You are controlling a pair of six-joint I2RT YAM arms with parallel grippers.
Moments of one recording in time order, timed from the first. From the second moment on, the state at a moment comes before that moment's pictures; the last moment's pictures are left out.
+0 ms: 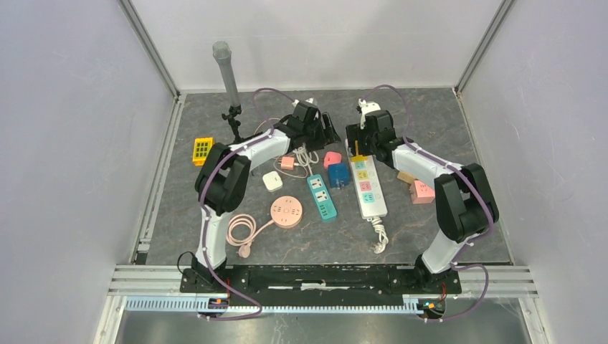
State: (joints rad) left arm -0.59 2.09 1.54 -0.17 0.13 -0.78; right arm 0.38 1.69 1.10 -0.10 0.09 0.12
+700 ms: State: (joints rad) left arm -0.54 2.33 1.74 -0.15 0.39 -0.85; right arm 0.41 1.70 1.06 -0.07 0.05 0.13
